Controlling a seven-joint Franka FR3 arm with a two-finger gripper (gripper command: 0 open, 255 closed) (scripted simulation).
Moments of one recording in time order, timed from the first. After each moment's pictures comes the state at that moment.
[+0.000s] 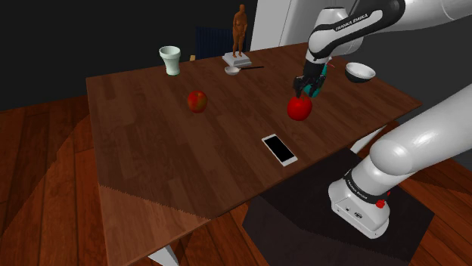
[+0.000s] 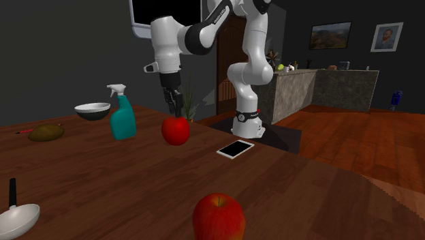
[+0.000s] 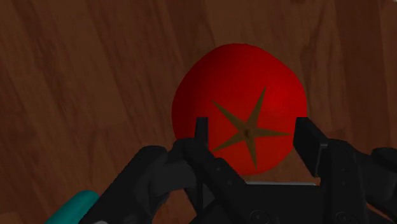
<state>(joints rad) -0.18 -0.19 -0.10 -2.49 -0.05 2.20 0.14</state>
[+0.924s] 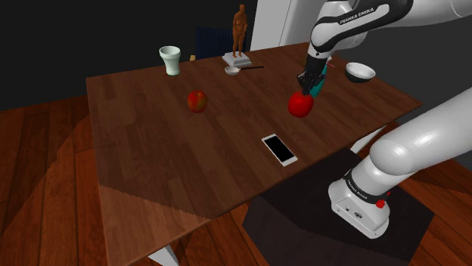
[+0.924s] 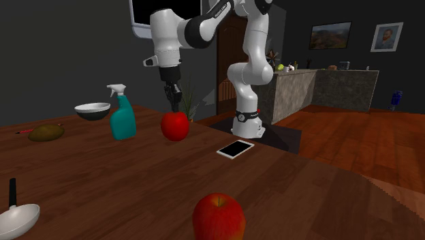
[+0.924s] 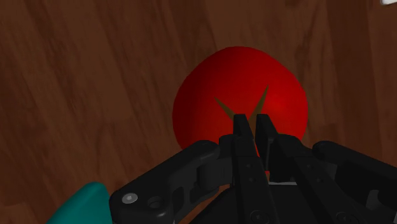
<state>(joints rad) -0.18 -0.22 -0.10 -2.46 -0.05 2.14 0.14</state>
